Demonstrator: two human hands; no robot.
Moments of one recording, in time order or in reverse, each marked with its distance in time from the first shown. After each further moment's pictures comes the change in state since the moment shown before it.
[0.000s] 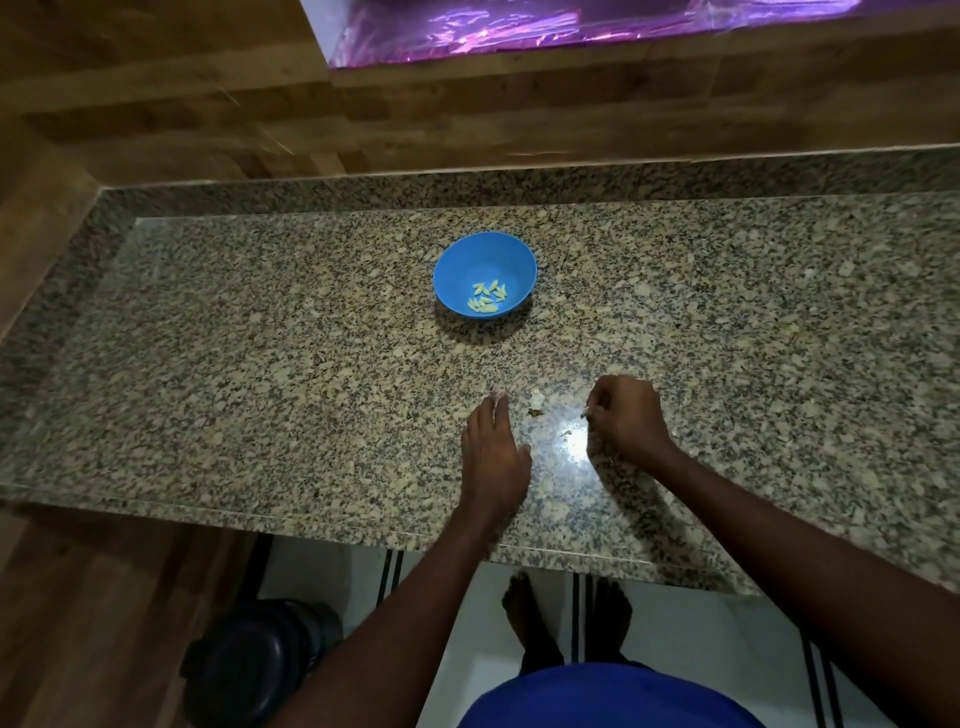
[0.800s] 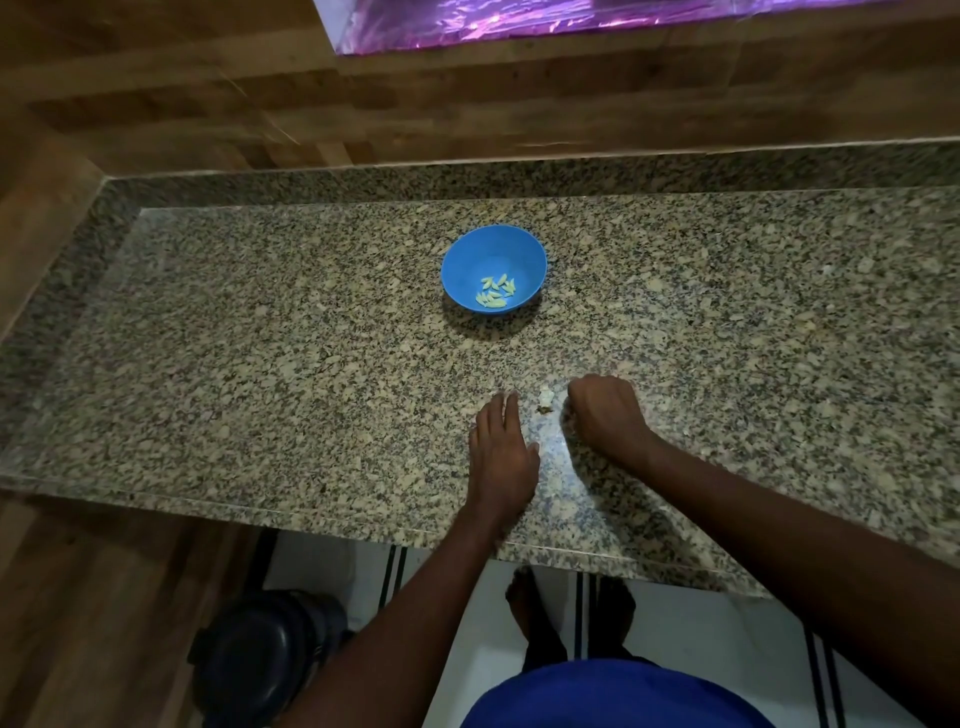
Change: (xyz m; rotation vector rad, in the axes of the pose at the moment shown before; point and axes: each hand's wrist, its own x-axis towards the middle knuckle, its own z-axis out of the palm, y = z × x) left_hand -0.002 0.000 0.001 0.057 -0.005 0.006; right_hand 0.005 -0.037 0.016 -0.592 -0.129 -0.339
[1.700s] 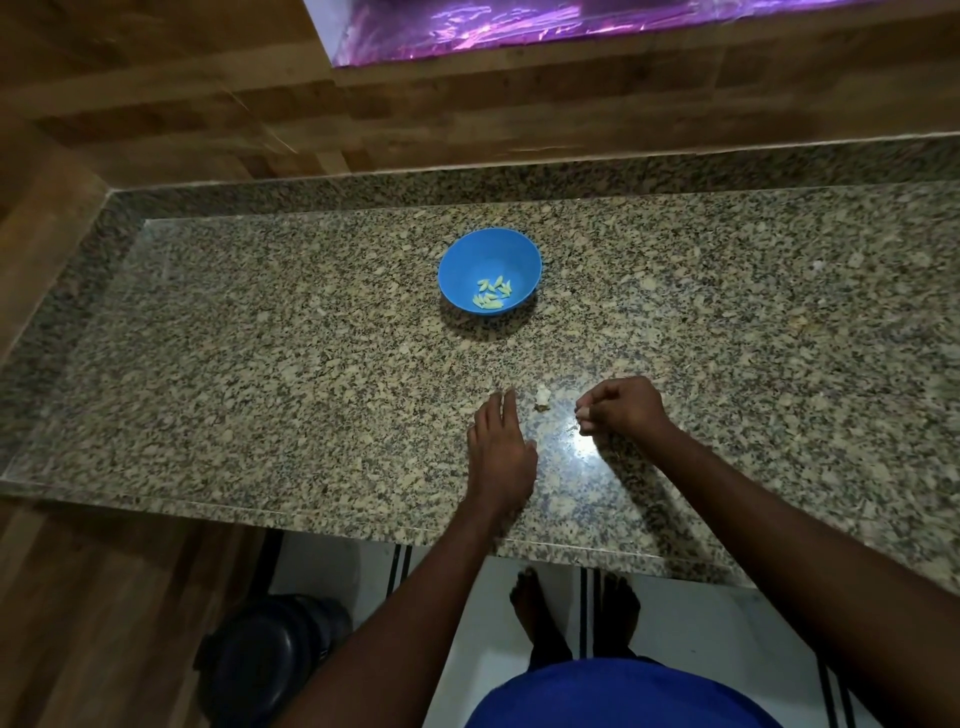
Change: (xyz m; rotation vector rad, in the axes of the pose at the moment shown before) left_hand 0.002 0.004 -0.002 0.003 -0.025 -0.020; right_hand -0.018 0.034 0.009 1.279 -0.044 0.579
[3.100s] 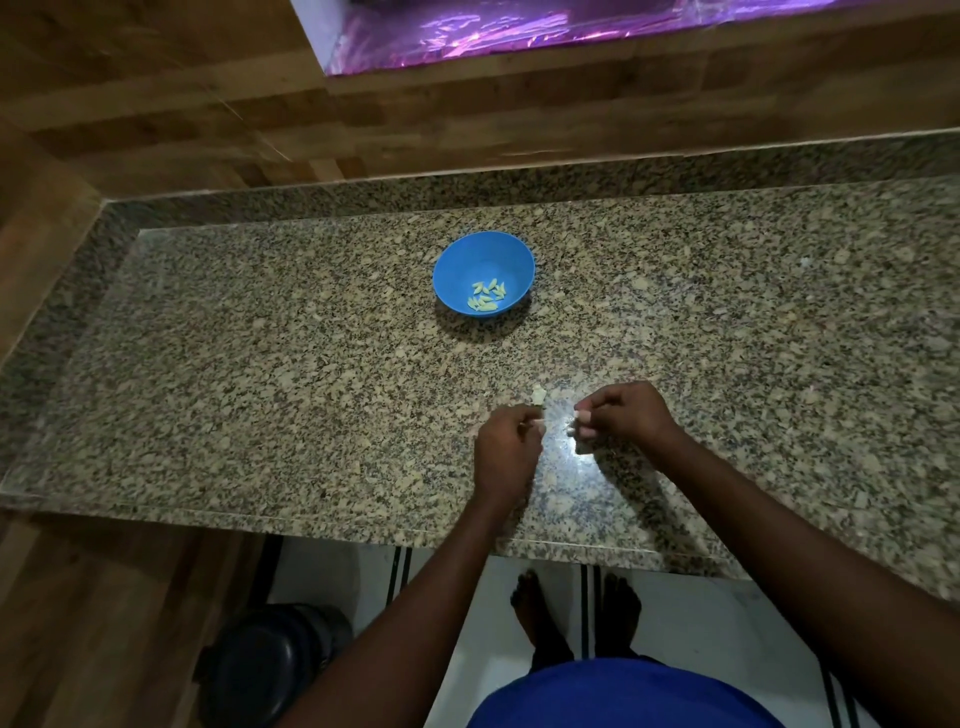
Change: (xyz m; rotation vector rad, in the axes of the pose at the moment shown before) left_hand -0.006 0.015 -0.016 -0.476 0.111 -0.009; right_hand -0.028 -0.008 -0.007 0.087 -0.068 -0.011
